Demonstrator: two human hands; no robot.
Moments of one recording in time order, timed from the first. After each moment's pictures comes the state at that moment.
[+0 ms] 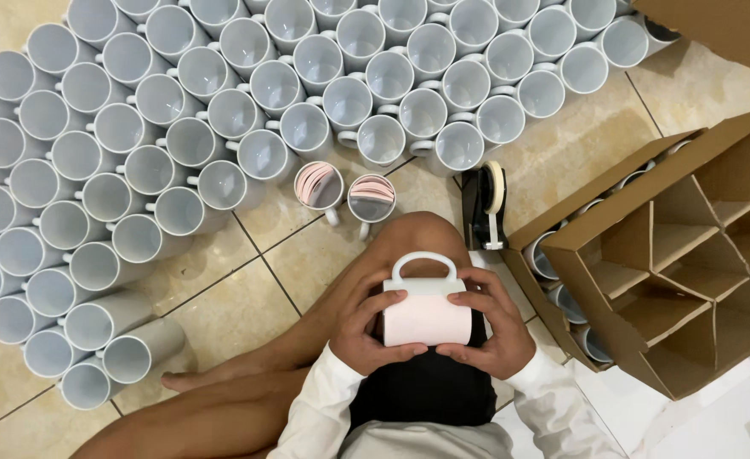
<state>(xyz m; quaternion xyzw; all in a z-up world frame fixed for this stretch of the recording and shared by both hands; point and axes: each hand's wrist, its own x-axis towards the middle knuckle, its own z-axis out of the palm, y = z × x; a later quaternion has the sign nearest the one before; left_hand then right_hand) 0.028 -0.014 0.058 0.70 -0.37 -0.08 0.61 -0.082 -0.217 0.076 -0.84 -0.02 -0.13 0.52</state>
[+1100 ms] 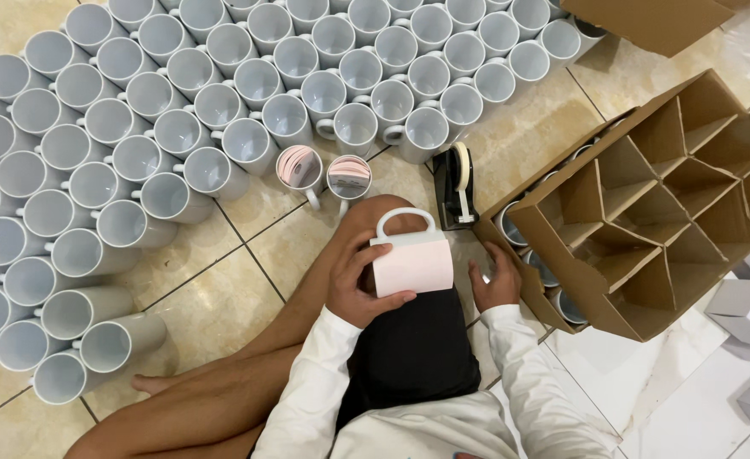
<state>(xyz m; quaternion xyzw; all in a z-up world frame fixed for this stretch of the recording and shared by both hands) 0.006 -0.025 0.043 0.63 -0.37 0.02 0.68 -0.158 -0.239 -0.057 -0.82 0.40 -0.15 0.38</state>
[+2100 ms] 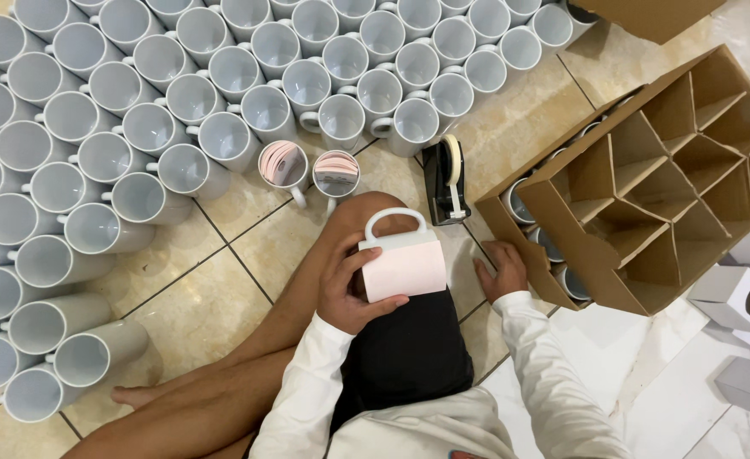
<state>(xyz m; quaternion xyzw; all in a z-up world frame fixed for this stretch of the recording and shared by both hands) 0.009 -0.026 0.034 0.61 -0.37 0.01 0.70 -0.191 -0.296 -0.118 -0.91 0.34 -0.04 0.25</state>
